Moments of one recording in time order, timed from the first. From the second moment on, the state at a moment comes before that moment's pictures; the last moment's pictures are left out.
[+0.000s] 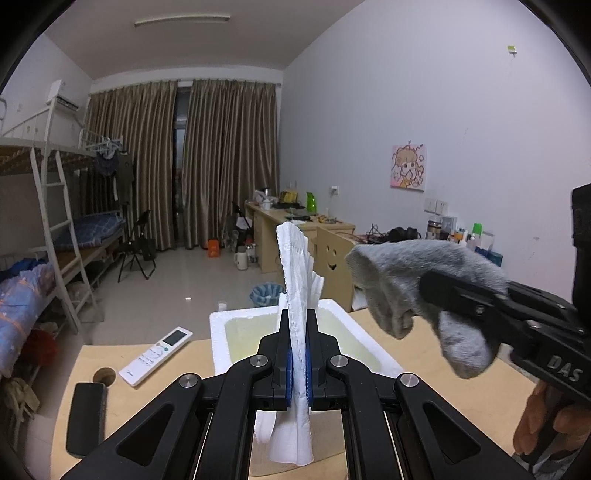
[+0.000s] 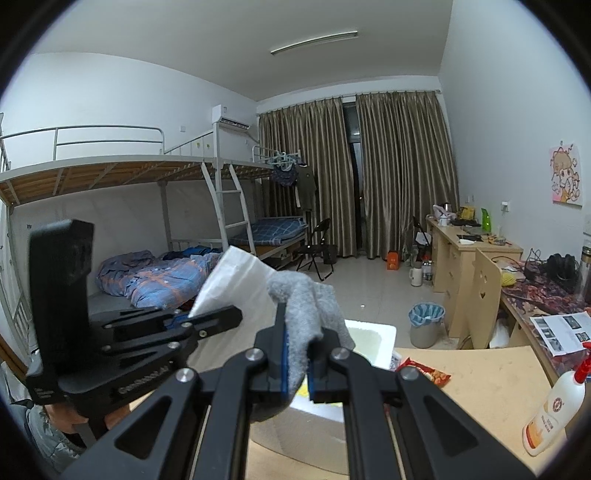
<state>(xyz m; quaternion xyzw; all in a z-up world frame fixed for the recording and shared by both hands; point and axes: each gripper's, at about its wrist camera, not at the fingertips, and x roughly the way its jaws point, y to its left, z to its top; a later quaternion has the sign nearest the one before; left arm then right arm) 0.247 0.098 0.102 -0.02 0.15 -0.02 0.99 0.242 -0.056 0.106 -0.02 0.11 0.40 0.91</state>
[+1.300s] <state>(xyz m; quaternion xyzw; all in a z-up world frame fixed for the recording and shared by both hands) 0.275 0.114 0.084 -0.01 0.16 0.02 0.99 0.264 -0.043 0.101 -0.02 0.14 0.39 0.91</state>
